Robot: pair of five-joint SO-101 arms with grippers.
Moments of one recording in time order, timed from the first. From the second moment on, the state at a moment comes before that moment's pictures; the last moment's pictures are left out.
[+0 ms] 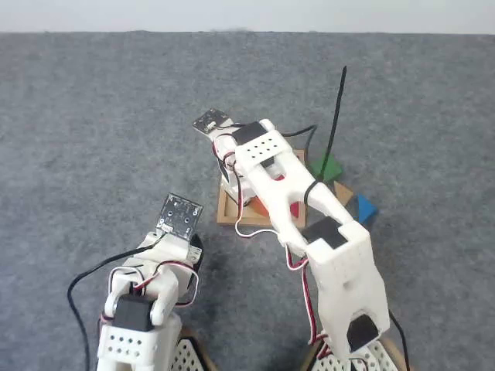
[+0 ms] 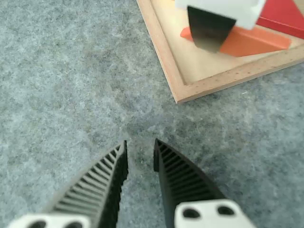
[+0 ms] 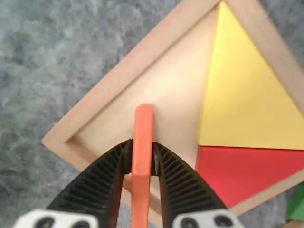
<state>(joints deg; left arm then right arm) 3.2 -102.5 96.9 69.8 -7.2 -35.2 35.3 -16.8 77.6 12.2</state>
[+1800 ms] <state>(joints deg) 3.2 -102.5 96.9 69.8 -7.2 -27.6 30.3 -22.0 88.3 16.0</state>
